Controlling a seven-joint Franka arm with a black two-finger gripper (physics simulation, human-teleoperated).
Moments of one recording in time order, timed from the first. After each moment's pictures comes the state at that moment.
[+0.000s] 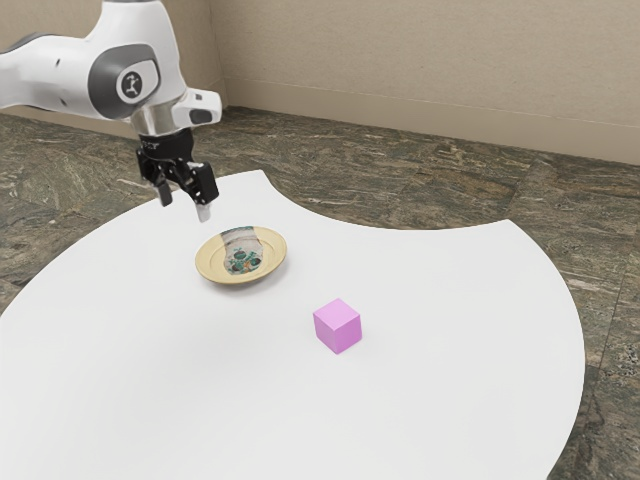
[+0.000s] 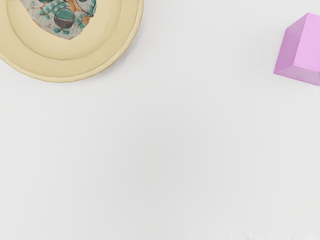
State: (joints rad) arm -0.04 0.01 0.09 -1.79 0.02 1.80 0.17
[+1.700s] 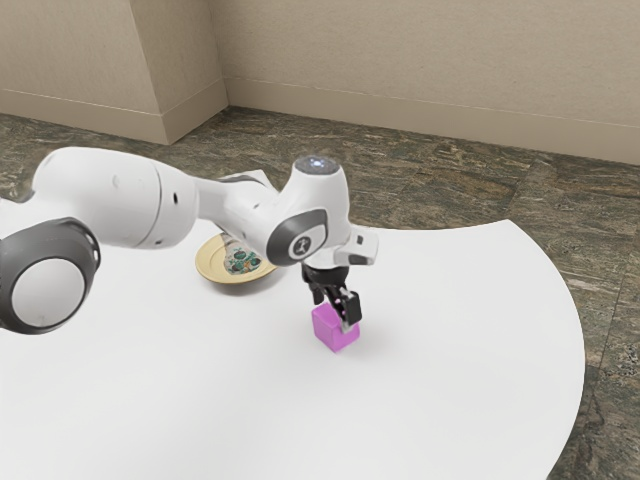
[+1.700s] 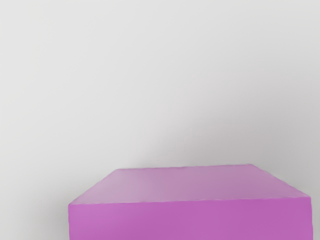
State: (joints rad) arm -0.17 0.60 -0.08 -1.64 0.13 2.26 0.15
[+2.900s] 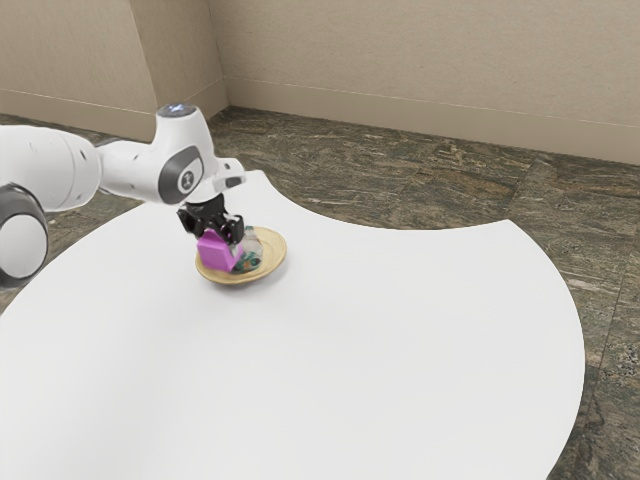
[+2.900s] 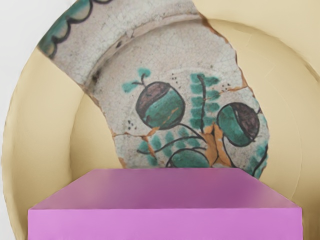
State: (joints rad) arm 0.26 0.63 -0.10 -1.50 0.13 2.25 0.01
